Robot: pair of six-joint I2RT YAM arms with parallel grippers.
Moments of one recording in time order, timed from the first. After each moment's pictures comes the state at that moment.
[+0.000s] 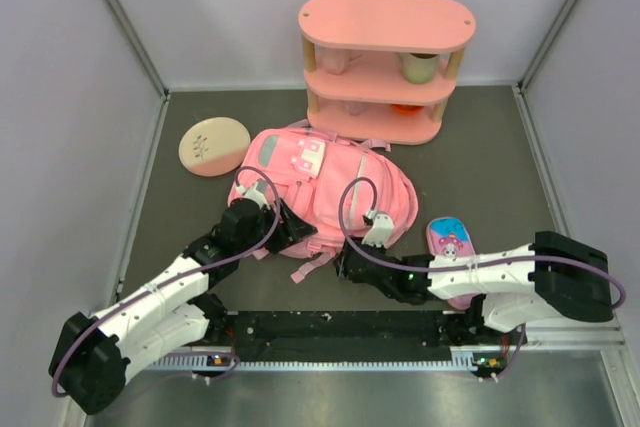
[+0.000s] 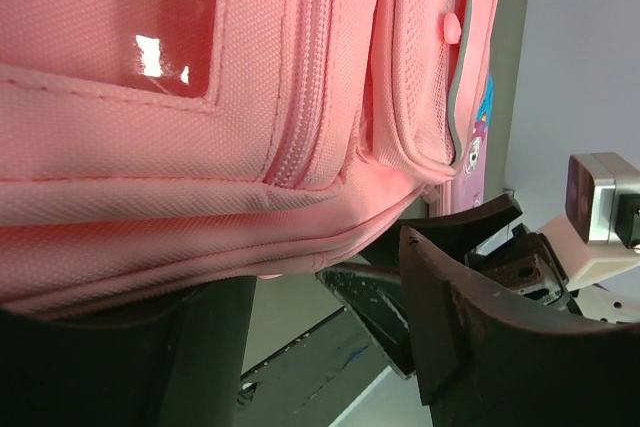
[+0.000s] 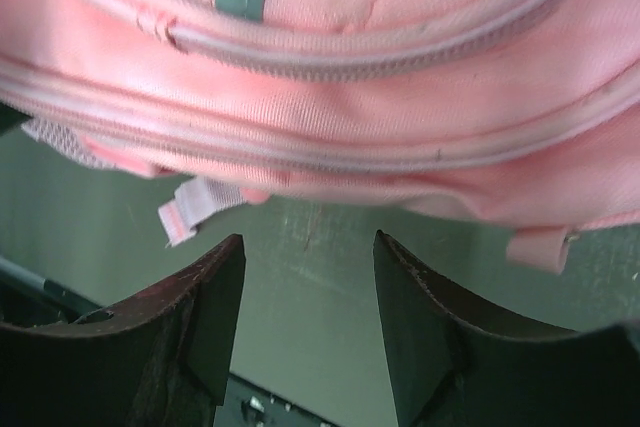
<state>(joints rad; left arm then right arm) -0.62 0.86 0.43 -0.10 0.20 -1.03 1.31 1.32 0.56 -0.01 0.55 1.10</state>
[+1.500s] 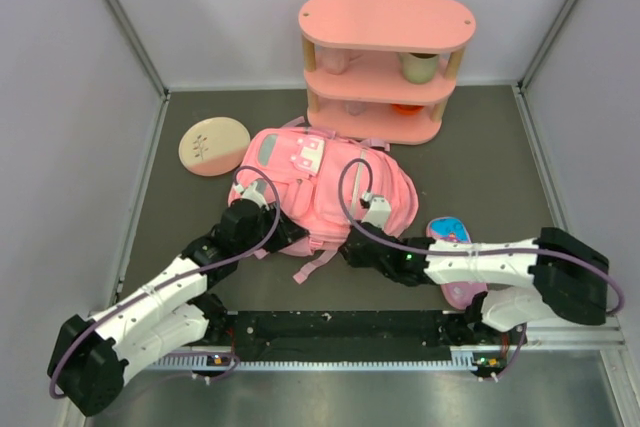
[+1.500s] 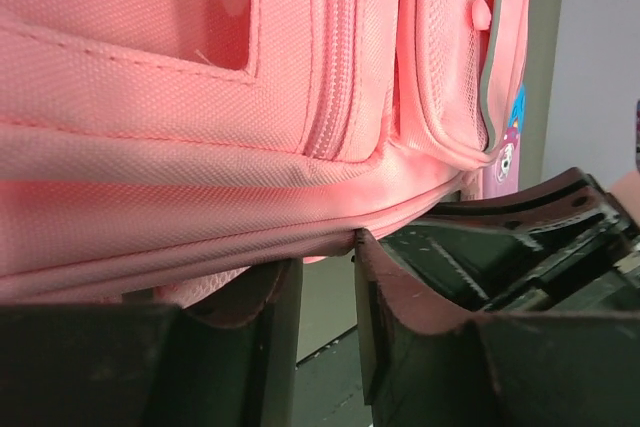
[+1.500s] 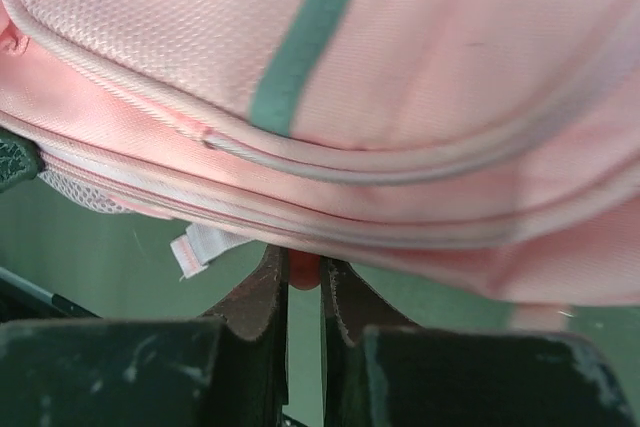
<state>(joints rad) -0.62 0.84 0.44 -0.15 0.14 -0.97 1.19 1.38 0.68 -0.08 0.46 0.99</state>
